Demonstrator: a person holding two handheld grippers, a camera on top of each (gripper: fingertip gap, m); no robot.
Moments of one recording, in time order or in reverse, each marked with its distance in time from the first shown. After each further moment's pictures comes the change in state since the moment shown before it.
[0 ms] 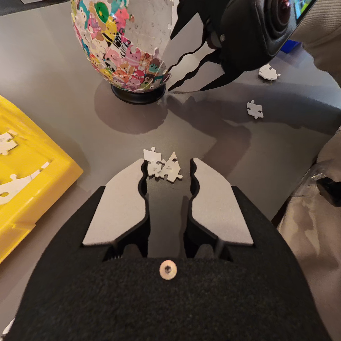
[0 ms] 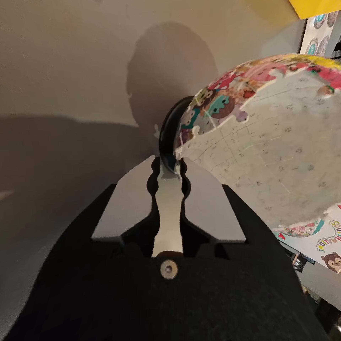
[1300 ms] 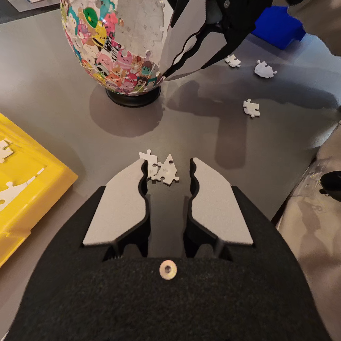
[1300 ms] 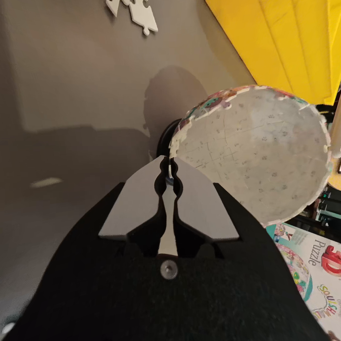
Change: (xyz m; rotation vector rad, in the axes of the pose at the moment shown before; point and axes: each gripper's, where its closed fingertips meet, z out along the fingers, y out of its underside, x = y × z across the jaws) left arm 0.006 -0.002 0.004 0.005 0.007 0.033; right arm 0.006 -0.005 -0.015 0.363 -0.052 -0.209
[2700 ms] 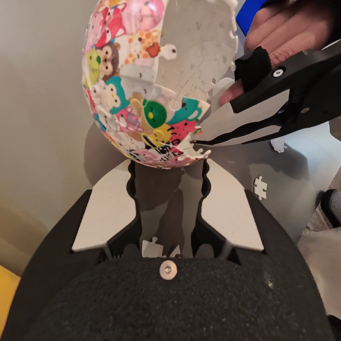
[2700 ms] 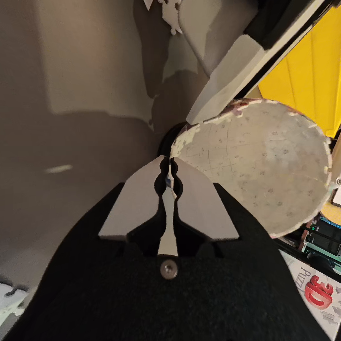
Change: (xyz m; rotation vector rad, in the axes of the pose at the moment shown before) left arm -0.033 -0.070 0.111 -0.137 0.067 -0.352; right arm -0.003 0.003 -0.001 0.055 -0.077 -0.159
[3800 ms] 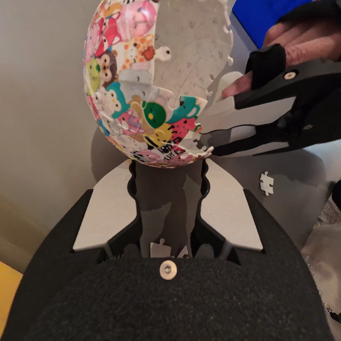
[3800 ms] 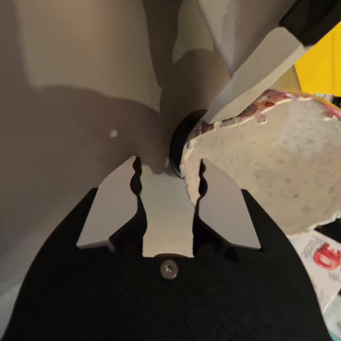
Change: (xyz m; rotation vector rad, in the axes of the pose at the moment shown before) left arm -0.003 0.000 -0.004 -0.018 0.000 0.075; right arm -0.014 0.006 -0.001 -0.215 -0.028 0.100
